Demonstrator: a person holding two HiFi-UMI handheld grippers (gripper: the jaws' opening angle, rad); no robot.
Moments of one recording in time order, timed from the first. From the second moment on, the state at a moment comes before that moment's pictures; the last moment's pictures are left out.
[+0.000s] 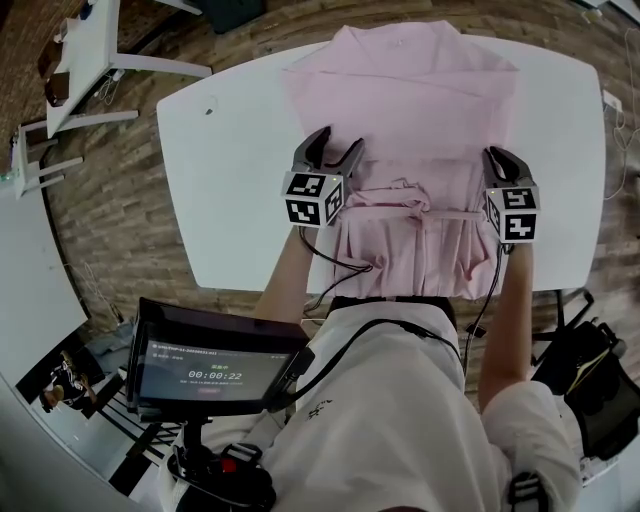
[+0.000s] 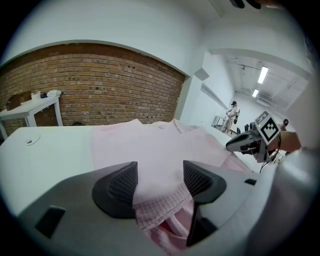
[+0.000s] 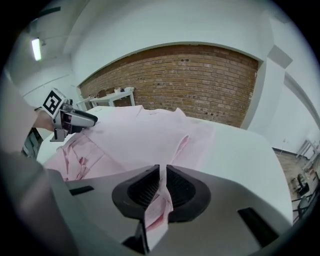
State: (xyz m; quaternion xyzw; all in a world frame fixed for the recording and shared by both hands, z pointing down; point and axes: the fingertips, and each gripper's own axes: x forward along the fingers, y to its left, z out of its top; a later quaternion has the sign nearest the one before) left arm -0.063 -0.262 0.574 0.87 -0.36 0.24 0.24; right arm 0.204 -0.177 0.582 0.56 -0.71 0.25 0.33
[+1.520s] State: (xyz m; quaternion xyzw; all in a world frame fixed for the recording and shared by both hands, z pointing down) left arm -0.110 -0.389 0.601 0.79 -0.42 0.37 0.26; right arm 0.215 -0.268 0.594 0.56 -0.72 0.21 0.36
